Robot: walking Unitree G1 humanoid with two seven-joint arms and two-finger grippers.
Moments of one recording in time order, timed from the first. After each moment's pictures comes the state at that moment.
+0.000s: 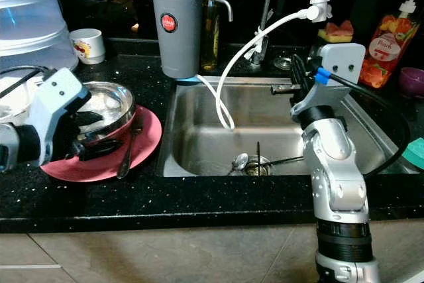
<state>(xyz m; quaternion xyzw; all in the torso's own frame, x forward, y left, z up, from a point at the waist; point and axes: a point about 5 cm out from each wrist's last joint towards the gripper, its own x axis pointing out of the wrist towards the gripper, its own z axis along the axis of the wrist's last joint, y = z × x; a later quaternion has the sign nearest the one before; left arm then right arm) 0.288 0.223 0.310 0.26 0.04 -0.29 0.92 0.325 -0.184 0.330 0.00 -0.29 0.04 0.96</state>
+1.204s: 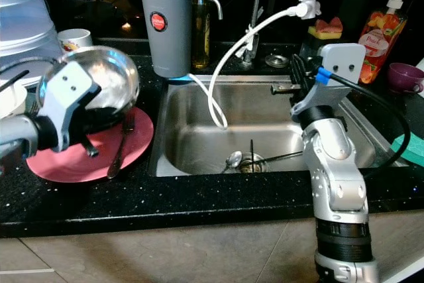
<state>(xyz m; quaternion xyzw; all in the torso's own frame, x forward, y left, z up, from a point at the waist) 0.305 0.206 0.327 0.29 -0.10 -0.27 0.91 0.324 -0.178 0.328 0.01 -0.29 0.06 0.96</state>
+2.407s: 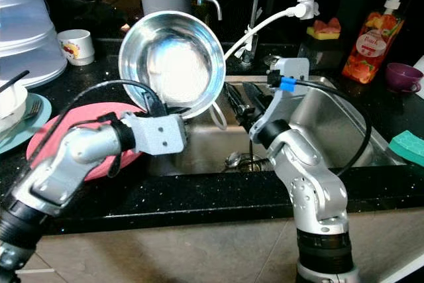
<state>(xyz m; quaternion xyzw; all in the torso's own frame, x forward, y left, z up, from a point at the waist) 0.322 0.111 0.299 0.52 -0.29 -0.31 0.74 0.318 -0.125 0.306 0.12 -0.16 0.25 0.95</state>
